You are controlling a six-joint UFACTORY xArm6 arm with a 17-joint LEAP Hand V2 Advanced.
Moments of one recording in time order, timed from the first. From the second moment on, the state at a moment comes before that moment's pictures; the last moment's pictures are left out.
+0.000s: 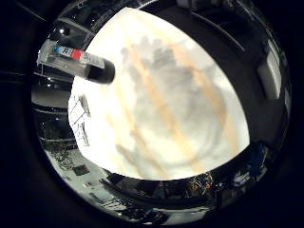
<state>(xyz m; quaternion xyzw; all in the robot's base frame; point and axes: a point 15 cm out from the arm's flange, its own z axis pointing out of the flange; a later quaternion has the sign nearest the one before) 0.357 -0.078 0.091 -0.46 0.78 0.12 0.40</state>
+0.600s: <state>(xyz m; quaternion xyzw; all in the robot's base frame) 0.415 -0.062 0.081 -0.45 0.77 0.13 0.44</state>
